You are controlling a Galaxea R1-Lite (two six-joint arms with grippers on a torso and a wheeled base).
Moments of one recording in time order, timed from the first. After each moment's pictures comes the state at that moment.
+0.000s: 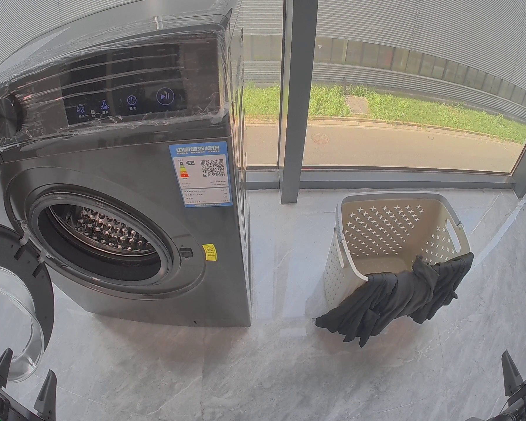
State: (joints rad) left arm 0.00 0.02 -0.02 -0.01 0.01 -0.02; right arm 0.01 0.02 -0.02 0.00 0.00 0.00
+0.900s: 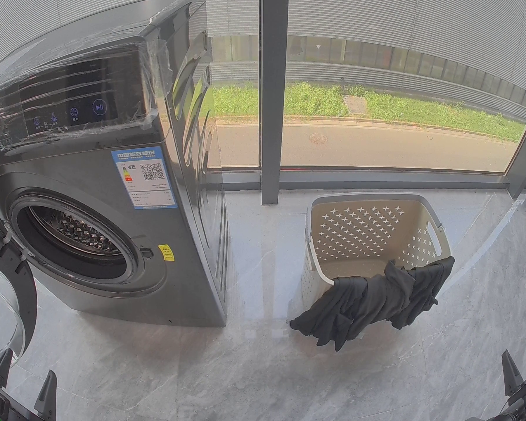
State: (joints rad) left arm 0.00 0.02 -0.02 0.00 0.01 -0.02; right arm 0.01 0.02 -0.02 0.00 0.00 0.00
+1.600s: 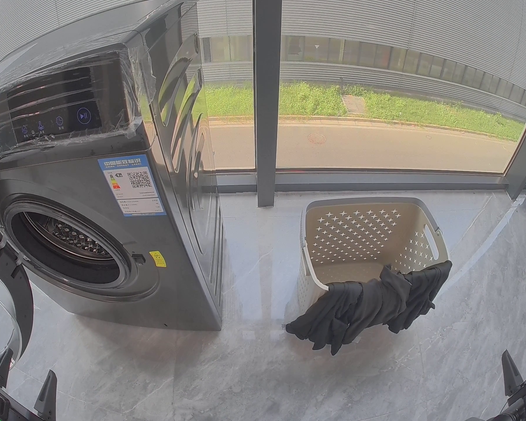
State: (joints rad) left arm 0.00 0.02 -0.02 0.00 0.01 -0.02; right arm 0.01 0.02 -0.02 0.00 0.00 0.00
